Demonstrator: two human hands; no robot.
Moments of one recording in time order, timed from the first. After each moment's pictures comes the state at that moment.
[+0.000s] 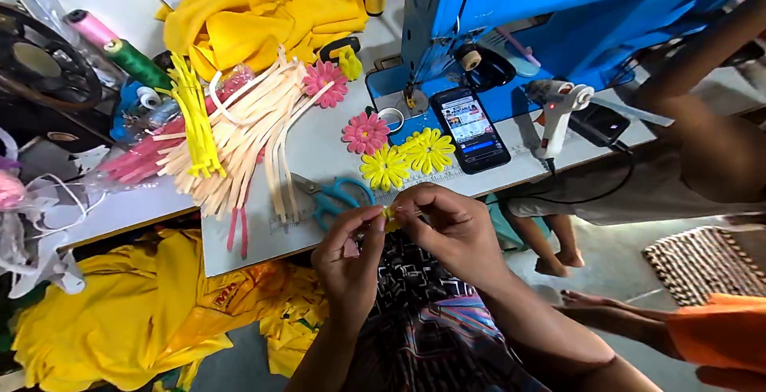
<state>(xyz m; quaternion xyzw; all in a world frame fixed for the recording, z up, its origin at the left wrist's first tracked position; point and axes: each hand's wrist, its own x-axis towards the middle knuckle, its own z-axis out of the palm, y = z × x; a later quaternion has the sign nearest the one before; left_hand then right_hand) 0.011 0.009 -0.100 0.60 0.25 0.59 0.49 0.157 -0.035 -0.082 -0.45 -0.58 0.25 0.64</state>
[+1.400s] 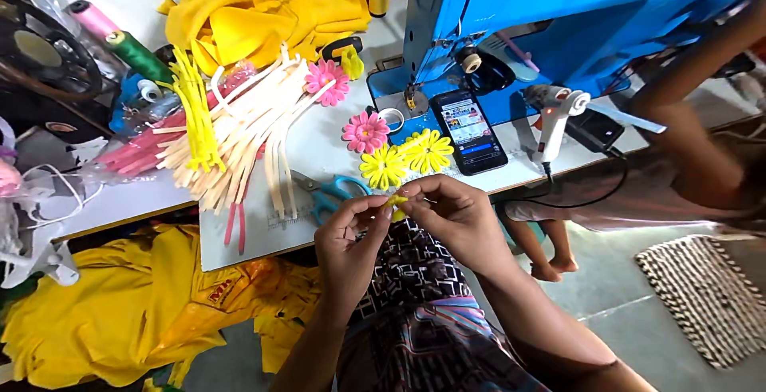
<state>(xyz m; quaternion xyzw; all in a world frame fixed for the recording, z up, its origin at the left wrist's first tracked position) 0.012 0.017 -0.092 0.62 0.28 0.52 0.52 0.173 -0.038 -0.080 -0.48 -0.54 0.32 0.61</state>
